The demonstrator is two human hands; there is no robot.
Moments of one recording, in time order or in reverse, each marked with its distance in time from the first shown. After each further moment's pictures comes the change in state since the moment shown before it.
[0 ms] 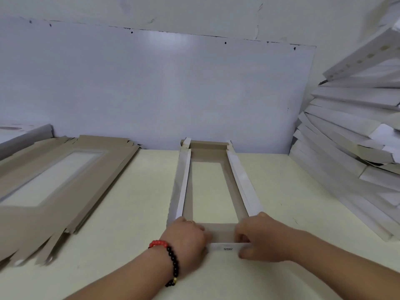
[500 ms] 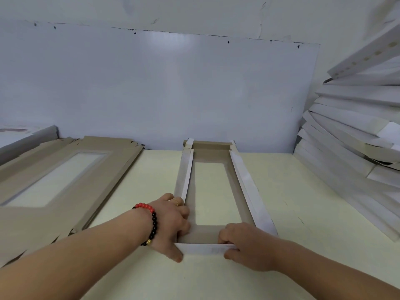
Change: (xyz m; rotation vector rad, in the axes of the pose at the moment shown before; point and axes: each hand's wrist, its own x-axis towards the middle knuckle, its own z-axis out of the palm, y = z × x) left_hand -0.004 -0.077 -0.020 0.117 -0.227 0.171; right_hand 0.016 -0.038 0.008 0.174 -0.003 -0.067
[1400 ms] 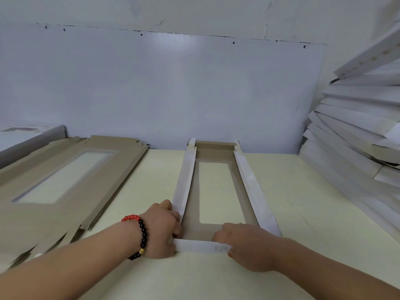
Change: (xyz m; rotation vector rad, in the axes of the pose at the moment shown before) left_hand -0.028 0.008 0.014 -0.180 0.029 -0.177; right_hand 0.002 -0.015 -0.004 -0.093 -0.125 0.017
